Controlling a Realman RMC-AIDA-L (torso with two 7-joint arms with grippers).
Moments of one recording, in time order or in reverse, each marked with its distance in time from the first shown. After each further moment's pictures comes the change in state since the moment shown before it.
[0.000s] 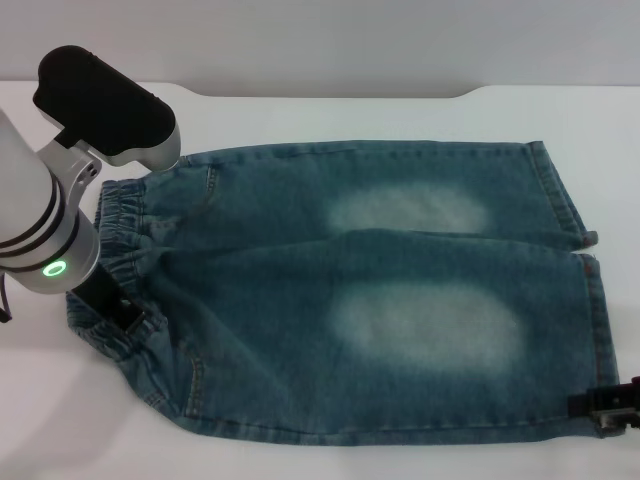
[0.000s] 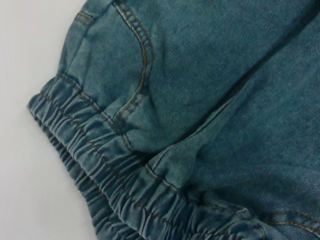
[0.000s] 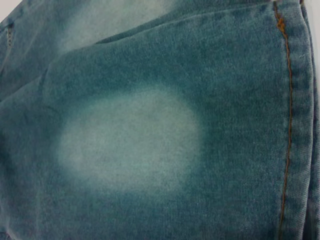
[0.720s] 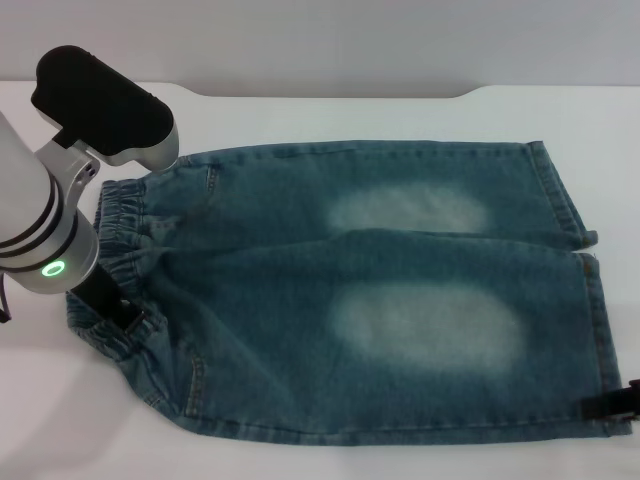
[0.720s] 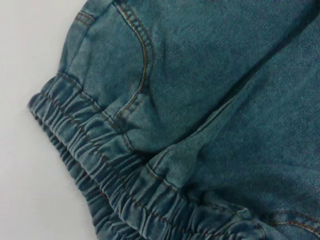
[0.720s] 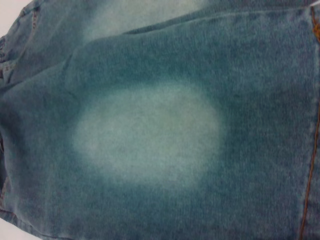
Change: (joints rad) left arm 0.003 0.000 -0.003 -0.001 -0.001 0.002 0.001; right arm -0.012 -0.003 -0.023 0.021 0.027 0.001 -0.084
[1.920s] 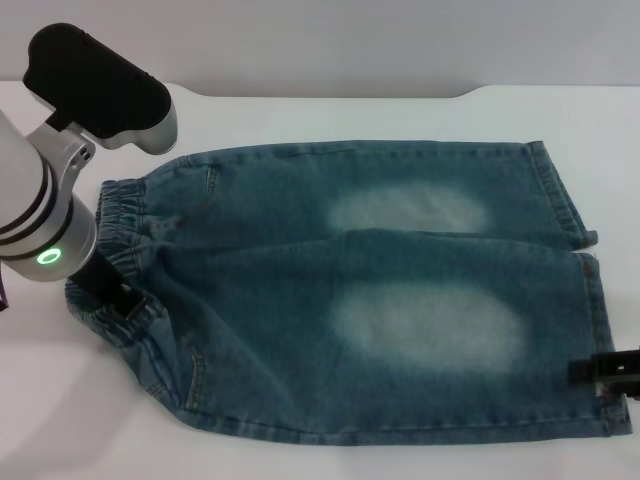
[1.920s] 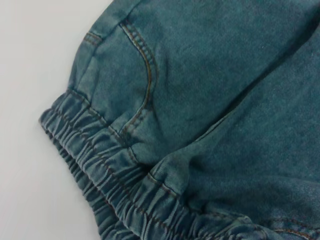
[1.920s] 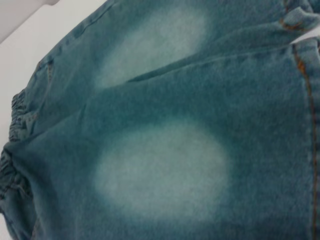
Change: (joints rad) left arm 0.002 0.001 -0.007 -0.065 0.000 -0.026 -0.008; right arm 0.060 0.000 0.146 -0.071 0.022 0.044 0.041
